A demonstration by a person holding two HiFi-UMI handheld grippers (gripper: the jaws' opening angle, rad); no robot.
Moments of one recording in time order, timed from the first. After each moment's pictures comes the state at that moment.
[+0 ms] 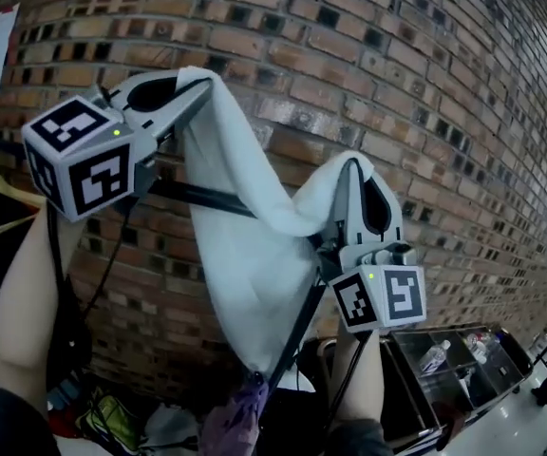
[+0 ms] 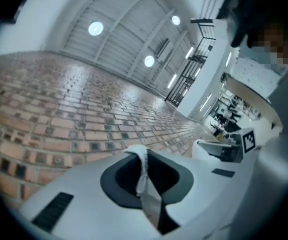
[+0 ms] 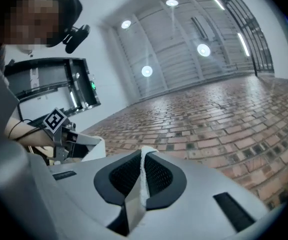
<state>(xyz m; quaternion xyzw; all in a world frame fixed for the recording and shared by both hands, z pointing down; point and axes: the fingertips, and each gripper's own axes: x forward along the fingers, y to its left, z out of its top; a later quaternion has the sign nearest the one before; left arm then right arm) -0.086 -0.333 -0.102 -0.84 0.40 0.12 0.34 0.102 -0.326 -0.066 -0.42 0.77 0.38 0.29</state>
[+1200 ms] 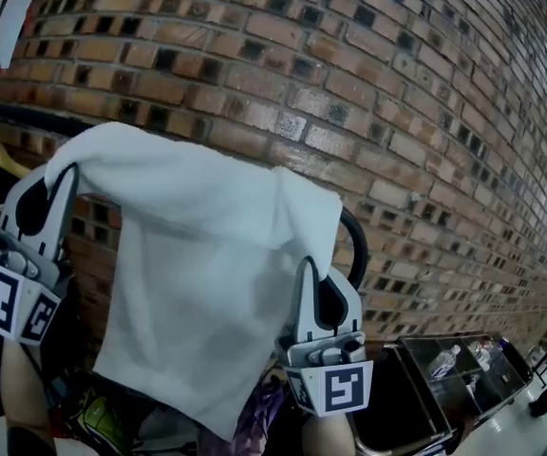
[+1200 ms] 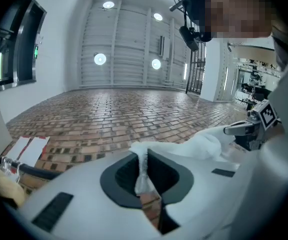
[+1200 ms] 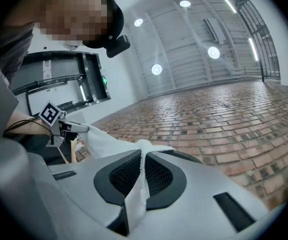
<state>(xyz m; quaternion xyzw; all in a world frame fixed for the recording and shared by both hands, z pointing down) -0.265 -0.278 0.072 -0.69 0.57 0.17 0.41 0.024 -0.310 0.103 -0.41 0.78 0.41 0.25</state>
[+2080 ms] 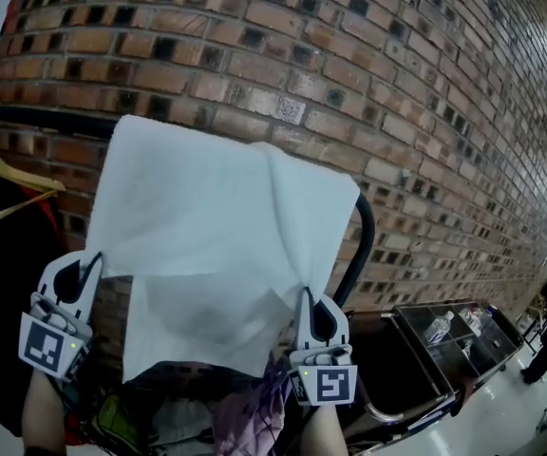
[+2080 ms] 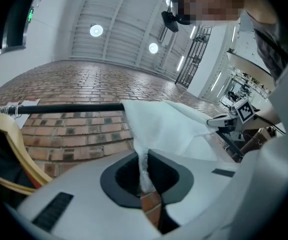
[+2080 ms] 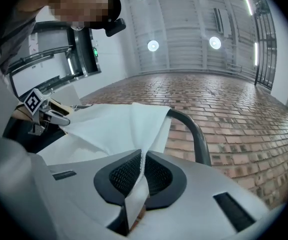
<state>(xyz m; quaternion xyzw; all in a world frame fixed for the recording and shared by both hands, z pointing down) -0.289 -0.323 0.223 -0.78 0.53 0.07 0.32 0.037 -0.340 0.217 -0.53 0.76 0.34 0.17</state>
